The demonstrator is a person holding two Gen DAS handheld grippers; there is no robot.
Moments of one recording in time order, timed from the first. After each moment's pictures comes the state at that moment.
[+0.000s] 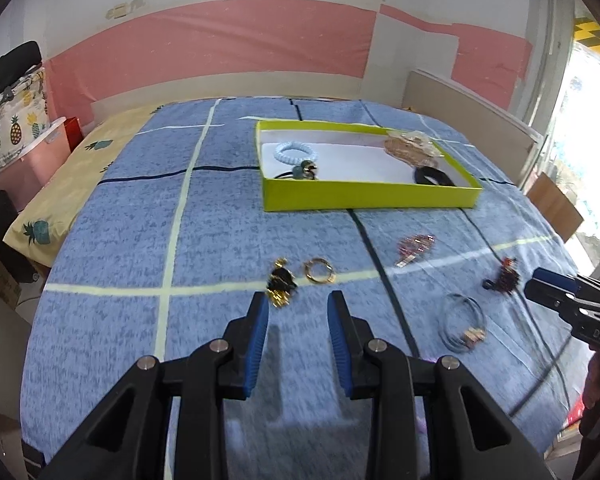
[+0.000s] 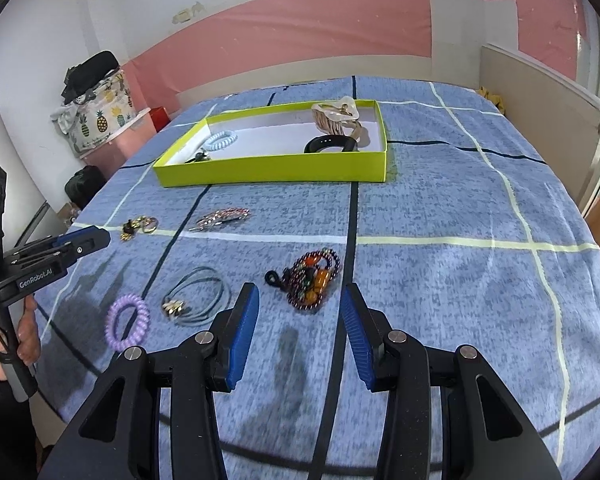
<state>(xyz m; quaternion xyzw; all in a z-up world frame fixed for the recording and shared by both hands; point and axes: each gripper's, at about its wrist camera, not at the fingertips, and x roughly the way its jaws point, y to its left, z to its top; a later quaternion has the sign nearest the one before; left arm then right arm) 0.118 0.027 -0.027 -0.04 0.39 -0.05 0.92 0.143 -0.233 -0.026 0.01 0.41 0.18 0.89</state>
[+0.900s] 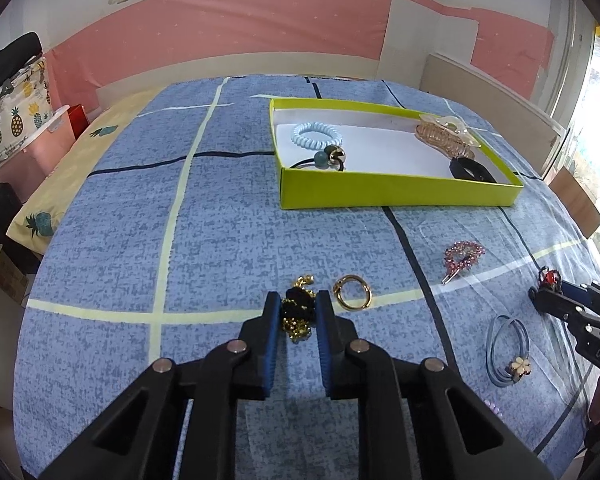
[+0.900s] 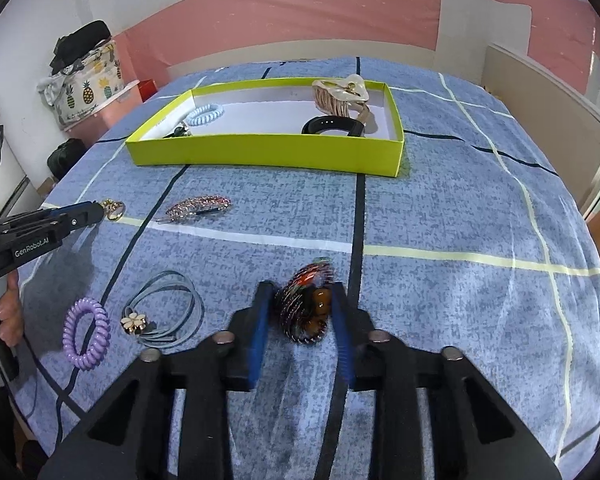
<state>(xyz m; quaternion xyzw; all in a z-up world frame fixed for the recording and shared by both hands) 0.155 0.030 -0.046 -0.03 0.42 -0.03 0.91 0.165 -0.212 -0.044 -0.04 0.44 0.16 0.88</state>
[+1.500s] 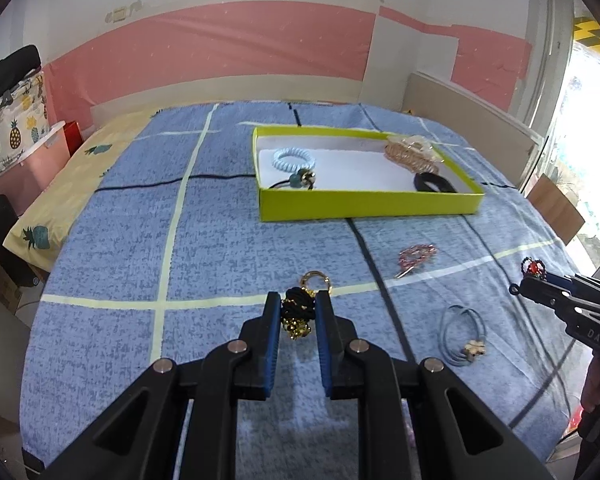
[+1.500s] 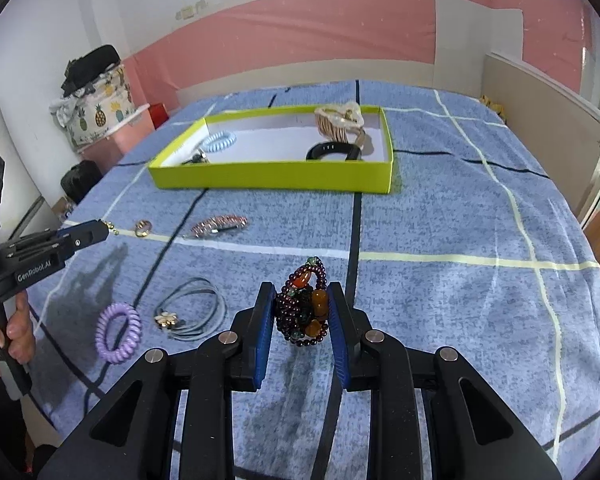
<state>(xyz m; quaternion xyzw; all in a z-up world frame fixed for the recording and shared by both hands) 0.117 0.025 -0.017 -0.03 0.38 -0.05 0.92 0.142 -0.227 -0.018 0.00 0.40 0.18 0.90</state>
